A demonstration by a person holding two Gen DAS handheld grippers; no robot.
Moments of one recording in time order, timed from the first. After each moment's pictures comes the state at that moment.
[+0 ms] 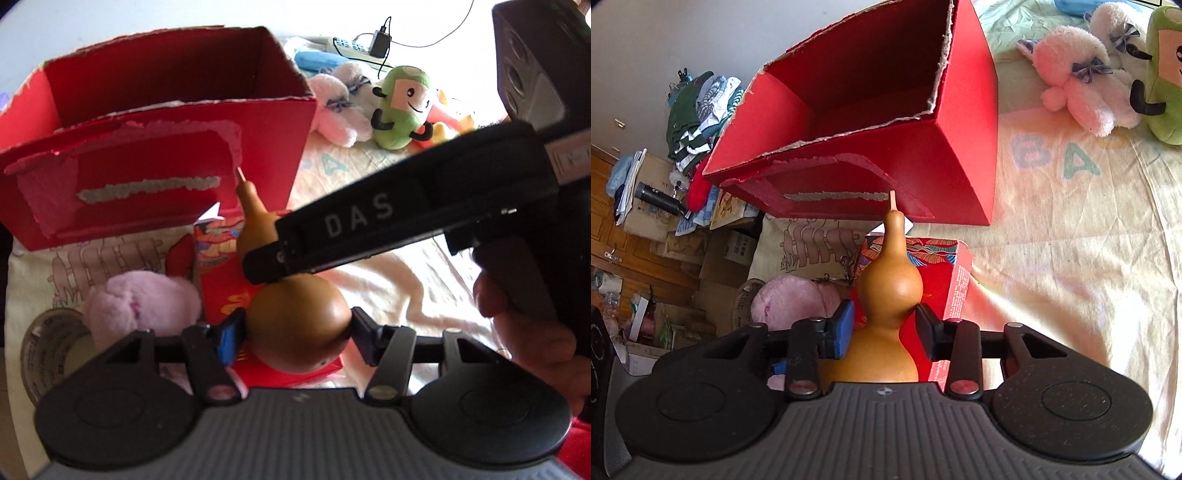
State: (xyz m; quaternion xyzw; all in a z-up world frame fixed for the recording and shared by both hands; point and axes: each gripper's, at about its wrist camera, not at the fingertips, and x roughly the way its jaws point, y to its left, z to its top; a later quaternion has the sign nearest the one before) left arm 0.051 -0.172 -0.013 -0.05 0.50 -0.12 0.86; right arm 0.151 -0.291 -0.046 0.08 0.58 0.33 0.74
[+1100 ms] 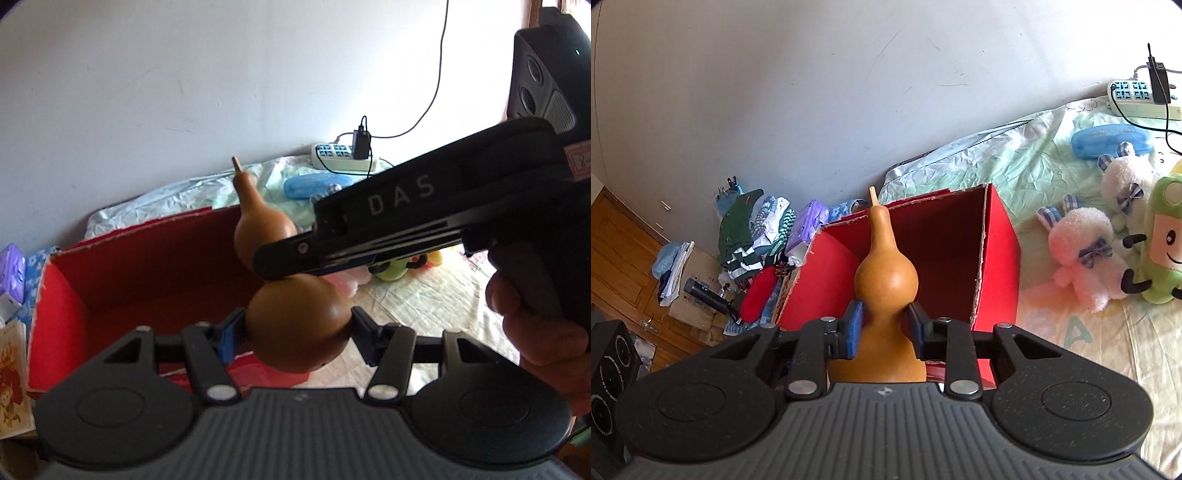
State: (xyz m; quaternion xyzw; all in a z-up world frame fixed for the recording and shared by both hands) left arm 0.133 -0.172 0.086 0.03 0.38 -0.14 0.91; right arm 0.204 -0.315 0.049 0.17 0.44 0.36 0.81
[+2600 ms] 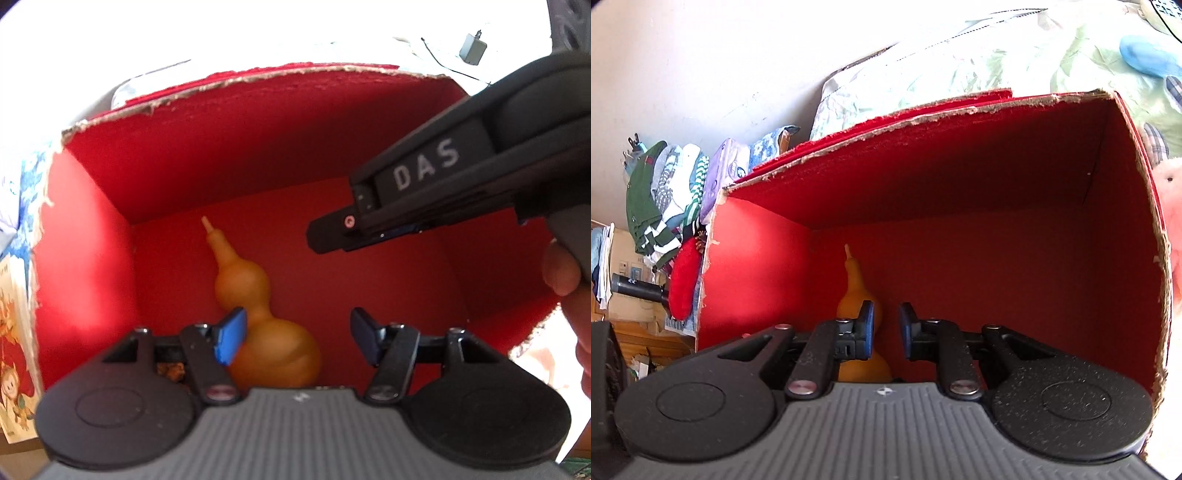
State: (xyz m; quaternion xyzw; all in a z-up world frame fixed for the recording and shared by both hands) left arm 0.222 -0.014 -0.046 0.01 0.55 -0.10 0.83; right arm 0.304 -0.179 -0.035 0.12 0.59 0.27 0.75
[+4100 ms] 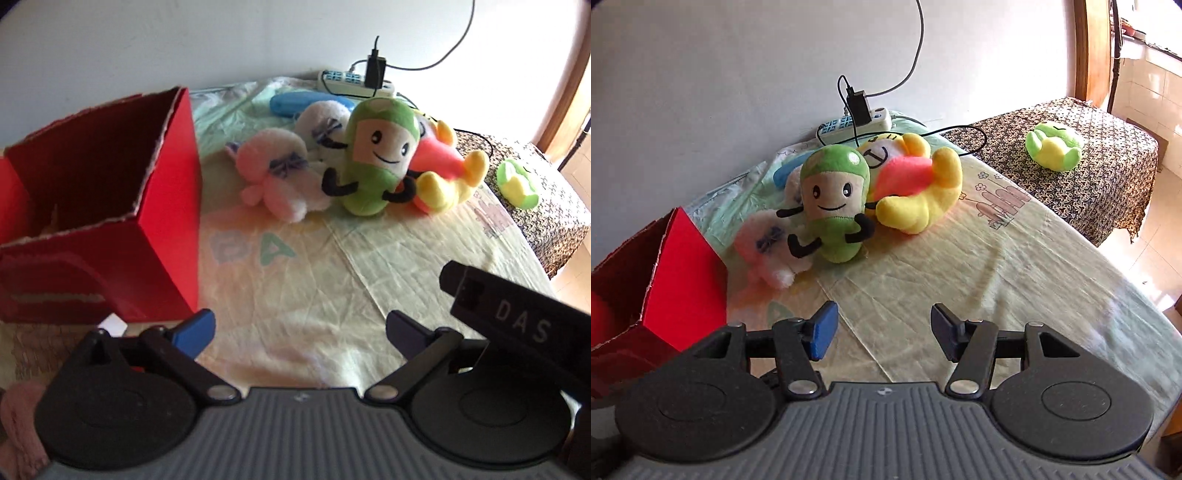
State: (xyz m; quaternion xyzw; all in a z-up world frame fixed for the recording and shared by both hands) left arm 0.147 -0.290 -0.037 -0.04 0.46 -0.01 0.89; right arm 0.120 -0.443 -0.024 0.14 0.36 -0.04 0.92
